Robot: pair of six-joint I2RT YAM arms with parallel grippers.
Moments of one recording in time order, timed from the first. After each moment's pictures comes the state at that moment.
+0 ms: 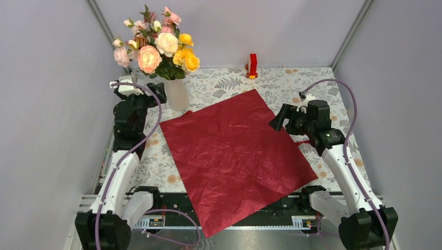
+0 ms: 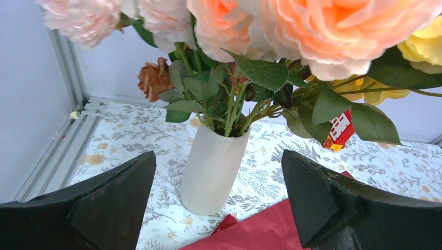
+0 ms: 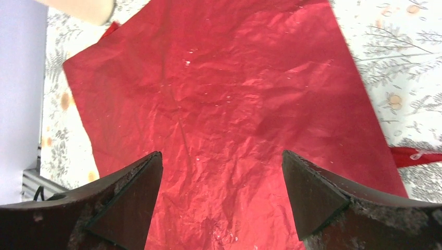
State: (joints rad) left arm -0.03 0.95 0.75 0.30 0.01 -0.21; right arm 0.17 0.97 0.84 -0.49 -0.31 0.41
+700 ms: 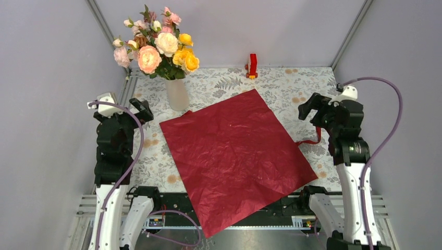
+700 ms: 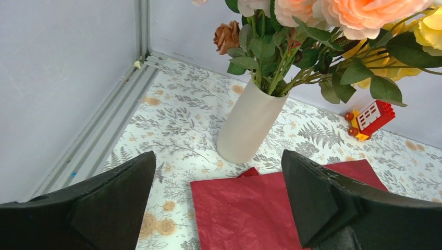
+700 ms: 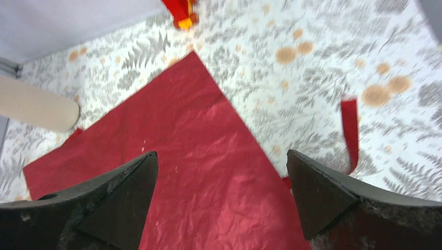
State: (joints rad) left arm -0.04 0.61 0.88 -0.33 -0.20 -0.28; right arm -0.05 0.82 1.02 -0.61 -0.11 0.32
